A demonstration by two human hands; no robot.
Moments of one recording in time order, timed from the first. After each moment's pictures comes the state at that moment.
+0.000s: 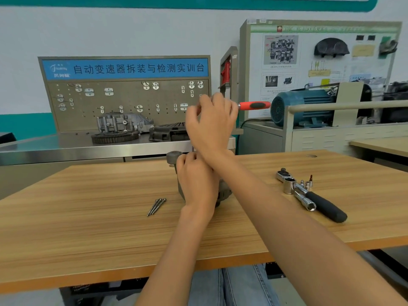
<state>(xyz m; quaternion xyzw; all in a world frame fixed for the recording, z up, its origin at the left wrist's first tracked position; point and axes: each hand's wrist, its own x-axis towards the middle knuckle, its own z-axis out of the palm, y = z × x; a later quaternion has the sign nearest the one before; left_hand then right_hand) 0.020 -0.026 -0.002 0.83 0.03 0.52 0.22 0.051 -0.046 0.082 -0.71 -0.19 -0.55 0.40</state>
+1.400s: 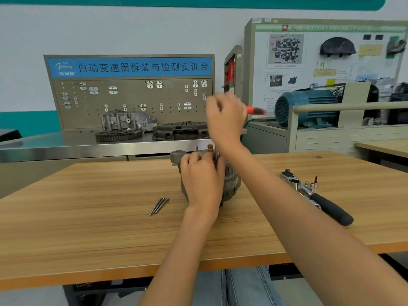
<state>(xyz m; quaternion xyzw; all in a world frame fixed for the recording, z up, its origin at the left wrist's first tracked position) 0.022 -0.029 -0.003 0.81 0.04 0.55 0.22 0.057 -0.063 0.093 -0.68 -0.23 -0.42 0.55</state>
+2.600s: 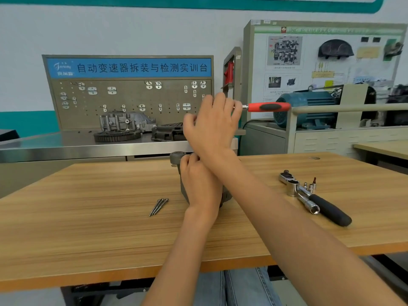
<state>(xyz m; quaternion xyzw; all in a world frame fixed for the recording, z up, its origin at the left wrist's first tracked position) 0.021 -0.026 -0.002 0.82 0.04 0.52 0.24 0.047 -0.043 0.083 -0.80 -0.12 -0.54 0.22</state>
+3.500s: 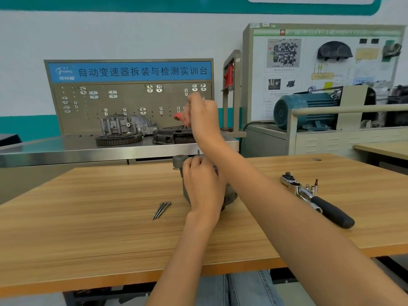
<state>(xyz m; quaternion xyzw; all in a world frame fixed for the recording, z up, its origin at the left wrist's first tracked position) 0.021 -0.023 -0.001 0.84 0.05 0.49 0.22 0.034 -0.031 0.109 -0.57 -0.34 -0.17 0.73</state>
